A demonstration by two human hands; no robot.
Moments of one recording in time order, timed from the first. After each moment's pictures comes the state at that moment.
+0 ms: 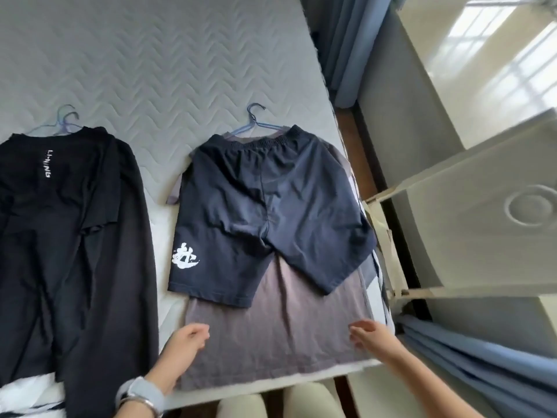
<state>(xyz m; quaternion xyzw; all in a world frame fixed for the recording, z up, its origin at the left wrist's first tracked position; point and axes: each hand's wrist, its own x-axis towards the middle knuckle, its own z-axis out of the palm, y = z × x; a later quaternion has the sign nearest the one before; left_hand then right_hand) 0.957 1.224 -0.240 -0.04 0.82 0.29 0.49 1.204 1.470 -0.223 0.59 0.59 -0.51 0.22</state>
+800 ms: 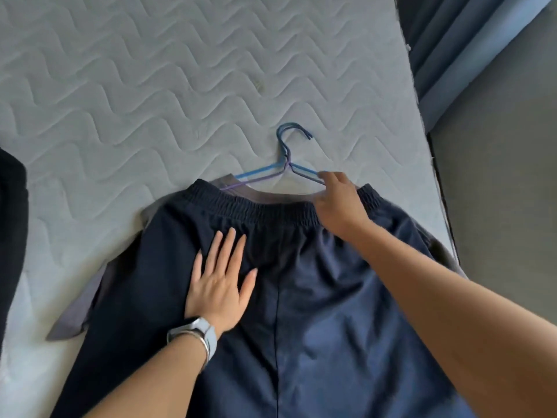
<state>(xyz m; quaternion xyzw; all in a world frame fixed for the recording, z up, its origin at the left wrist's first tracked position) 0.700 1.554 -0.486 0.36 0.93 0.05 0.09 0.725 1.784 -0.410 0.36 0.89 -0.27 0.05</state>
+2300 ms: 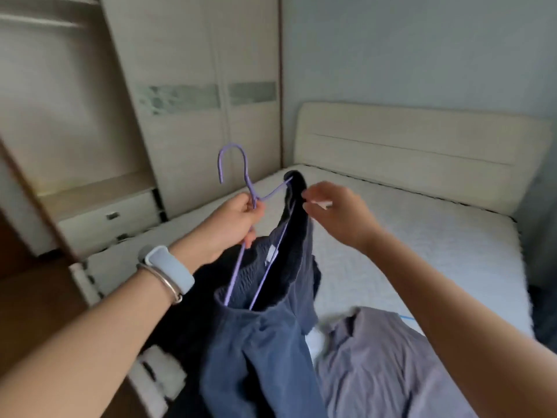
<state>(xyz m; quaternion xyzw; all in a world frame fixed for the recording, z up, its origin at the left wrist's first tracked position) 0.883 1.155 0.163 0.07 0.82 0.57 0.00 0.882 1.337 0.172 -0.14 0.90 -0.38 -0.14</state>
